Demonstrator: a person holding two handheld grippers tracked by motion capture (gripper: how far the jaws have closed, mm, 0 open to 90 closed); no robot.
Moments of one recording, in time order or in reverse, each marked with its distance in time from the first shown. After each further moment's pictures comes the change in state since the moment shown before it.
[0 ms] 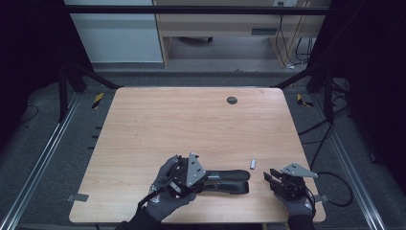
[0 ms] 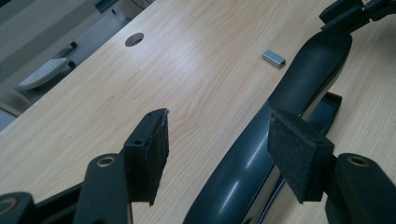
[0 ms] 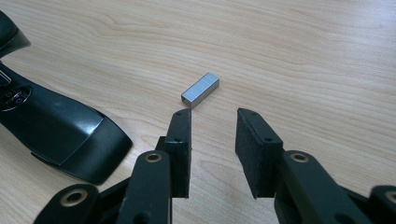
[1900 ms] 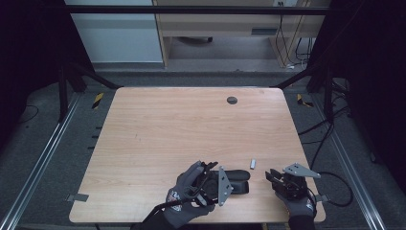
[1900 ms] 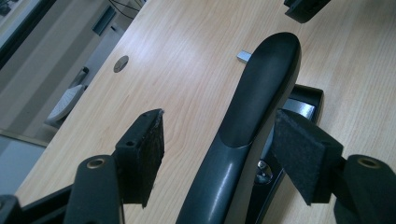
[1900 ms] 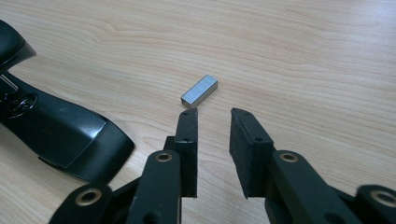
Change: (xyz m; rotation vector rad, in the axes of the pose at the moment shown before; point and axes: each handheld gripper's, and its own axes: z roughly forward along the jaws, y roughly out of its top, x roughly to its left) left arm -0.051 0.027 0.018 0.041 0.043 0.240; right arm -0.002 0.001 -0.004 -0.008 0.004 0.031
